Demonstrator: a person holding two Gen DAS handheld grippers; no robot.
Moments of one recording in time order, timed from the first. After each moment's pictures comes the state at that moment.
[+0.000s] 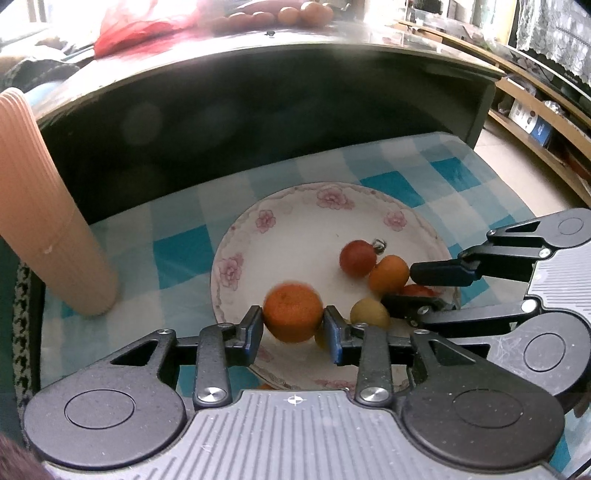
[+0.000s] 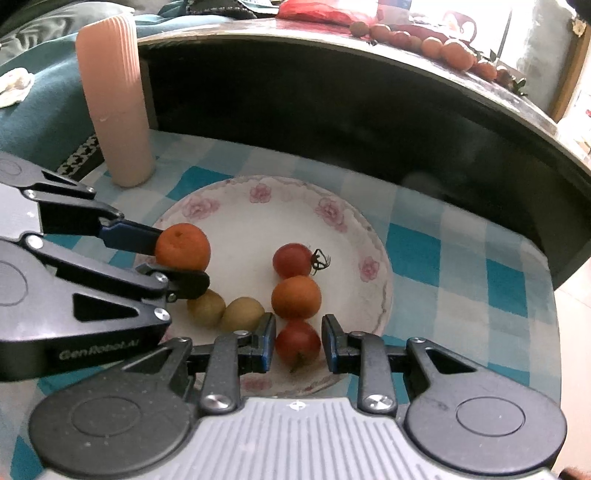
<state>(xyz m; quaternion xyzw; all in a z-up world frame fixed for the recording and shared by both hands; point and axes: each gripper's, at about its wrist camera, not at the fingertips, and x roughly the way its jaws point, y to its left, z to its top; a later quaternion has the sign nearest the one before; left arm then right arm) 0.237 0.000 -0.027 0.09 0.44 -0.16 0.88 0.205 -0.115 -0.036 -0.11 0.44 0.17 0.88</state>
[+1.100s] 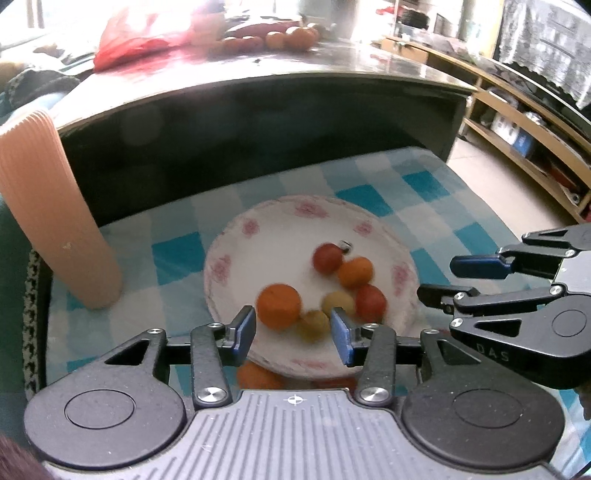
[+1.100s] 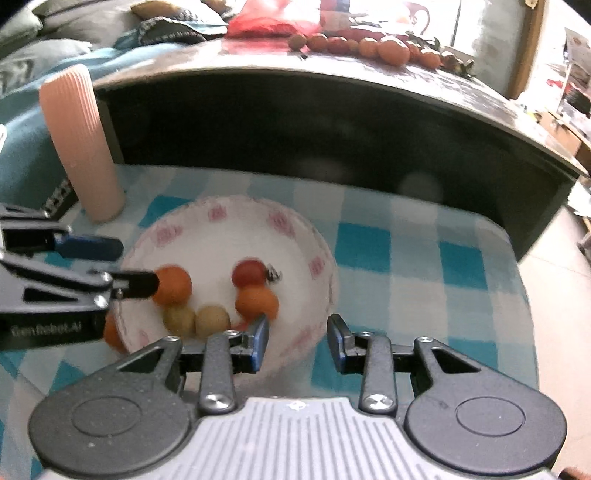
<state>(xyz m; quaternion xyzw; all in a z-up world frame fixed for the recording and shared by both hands) 0.204 0.001 -0.002 0.08 0.42 -0.19 0.88 0.186 -0.144 -0.014 -0.06 0.44 0.10 0.89</state>
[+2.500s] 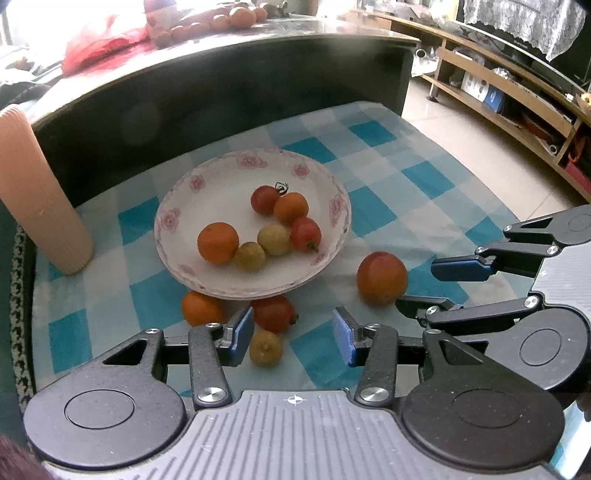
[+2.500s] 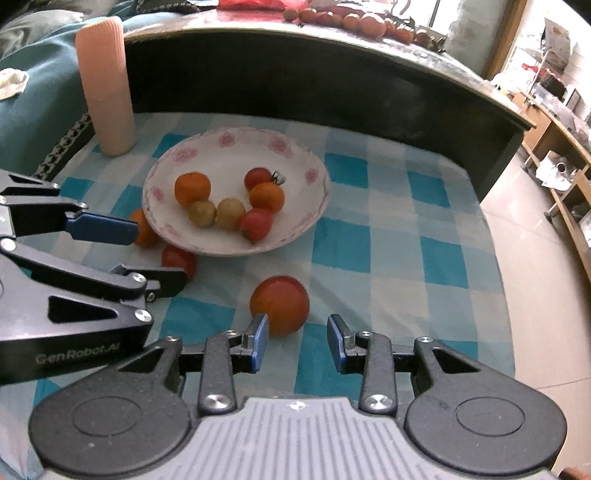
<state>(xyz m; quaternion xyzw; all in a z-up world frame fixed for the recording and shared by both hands) 0.152 -0.026 -0.012 0.12 0.44 -0.21 0.86 0.107 -0.135 -0.020 -0.09 0.47 0.07 0.87</state>
